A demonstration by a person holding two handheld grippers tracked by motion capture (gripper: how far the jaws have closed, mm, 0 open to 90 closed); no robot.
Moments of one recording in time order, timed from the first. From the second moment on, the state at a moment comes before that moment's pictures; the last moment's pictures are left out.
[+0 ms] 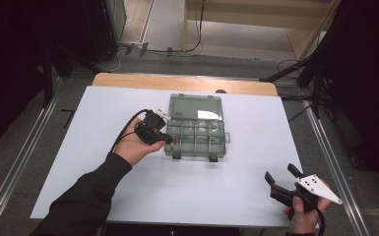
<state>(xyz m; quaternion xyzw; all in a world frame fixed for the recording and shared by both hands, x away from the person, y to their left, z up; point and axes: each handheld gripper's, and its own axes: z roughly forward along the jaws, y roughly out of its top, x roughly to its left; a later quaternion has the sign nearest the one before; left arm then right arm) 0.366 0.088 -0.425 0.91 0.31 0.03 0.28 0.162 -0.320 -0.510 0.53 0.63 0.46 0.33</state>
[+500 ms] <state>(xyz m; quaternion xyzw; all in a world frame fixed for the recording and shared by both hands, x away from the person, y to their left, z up) 0.377 0.081 -0.435 0.90 0.32 0.03 0.29 0.164 -0.319 -0.510 0.53 0.63 0.46 0.33</state>
